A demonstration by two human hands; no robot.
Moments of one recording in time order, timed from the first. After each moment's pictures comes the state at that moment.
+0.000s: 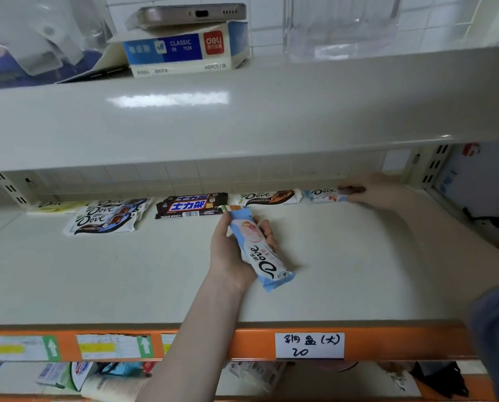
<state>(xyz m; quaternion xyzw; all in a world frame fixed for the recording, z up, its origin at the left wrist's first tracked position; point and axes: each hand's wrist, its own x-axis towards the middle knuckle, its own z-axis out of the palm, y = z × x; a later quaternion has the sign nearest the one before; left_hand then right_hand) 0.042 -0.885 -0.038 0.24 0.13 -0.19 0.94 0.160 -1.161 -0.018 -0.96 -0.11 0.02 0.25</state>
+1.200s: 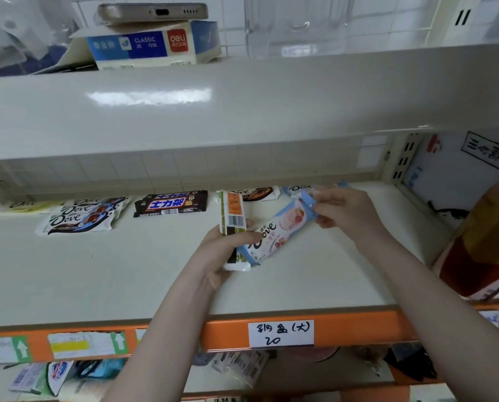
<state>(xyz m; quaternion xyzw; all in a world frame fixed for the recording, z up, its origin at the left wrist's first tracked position) 0.026 -0.894 -0.022 0.60 0.07 -0.13 0.78 0.054 -1.106 -0.010 -0.77 0.03 -0.10 0.62</state>
